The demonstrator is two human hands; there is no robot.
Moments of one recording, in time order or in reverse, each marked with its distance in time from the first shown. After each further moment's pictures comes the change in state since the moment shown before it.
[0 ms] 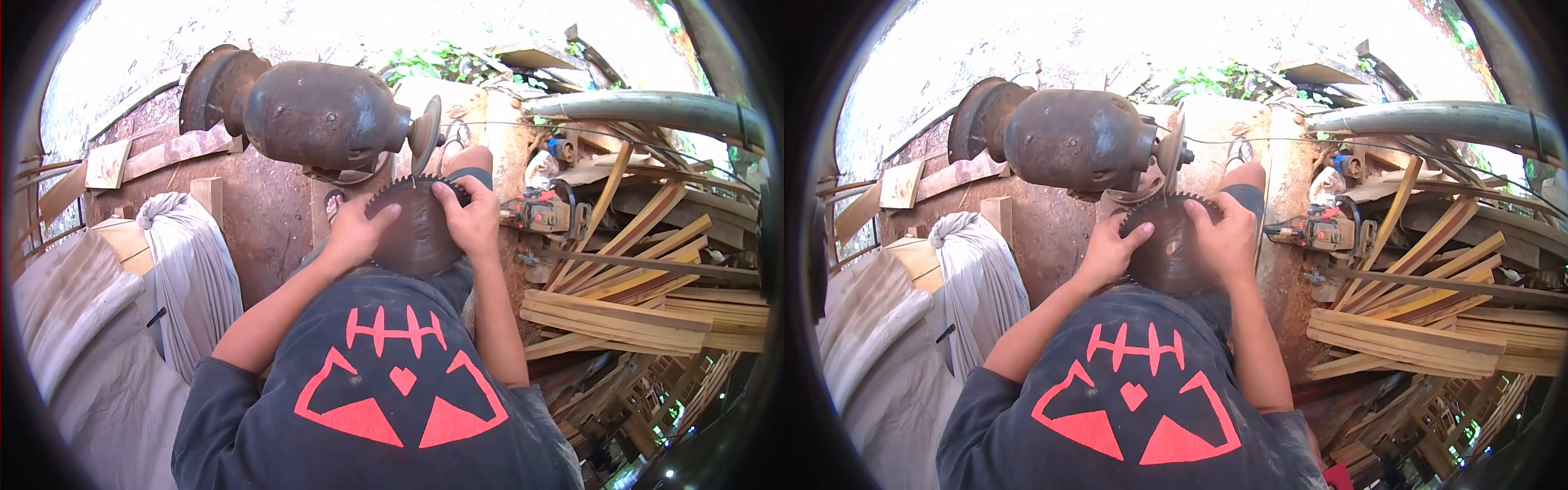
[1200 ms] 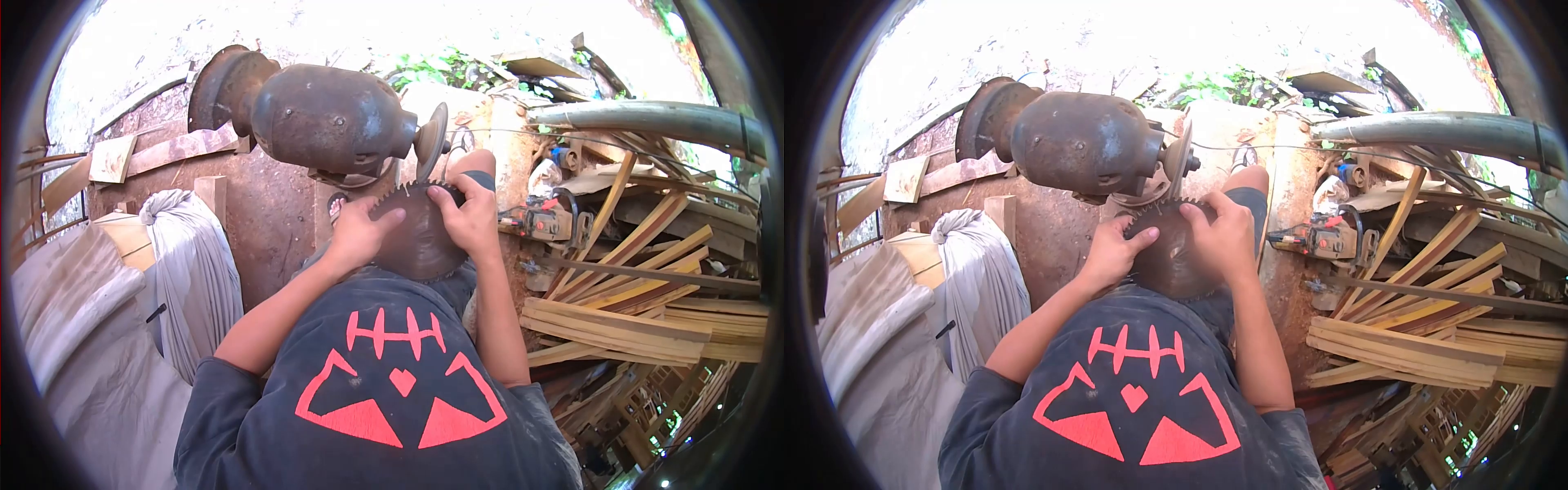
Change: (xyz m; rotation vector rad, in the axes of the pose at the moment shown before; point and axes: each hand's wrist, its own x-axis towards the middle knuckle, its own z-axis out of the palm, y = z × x) left_hand 0.001 0.010 -0.001 0.027 0.019 -0.095; right_hand 0.014 -0.010 0.000 -0.075 -0.101 -0.076
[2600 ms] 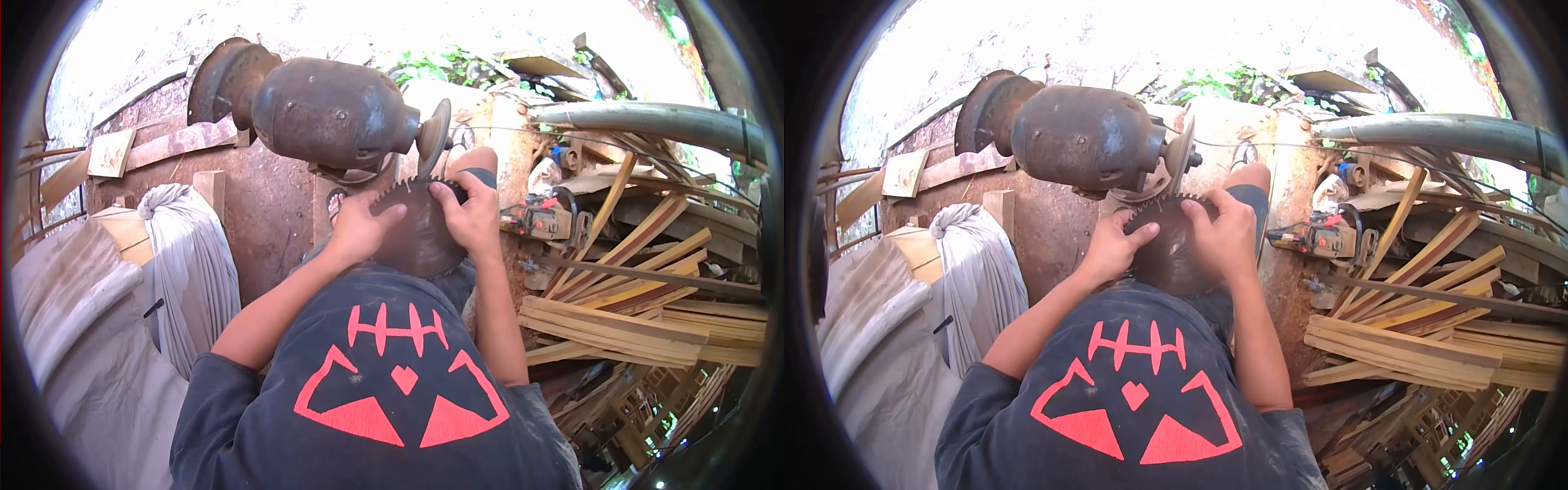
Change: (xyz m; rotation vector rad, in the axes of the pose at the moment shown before) left_hand 0.003 -0.005 0.000 0.053 0.005 0.039; right_hand -0.001 0.006 0.004 0.041 0.043 -0.052
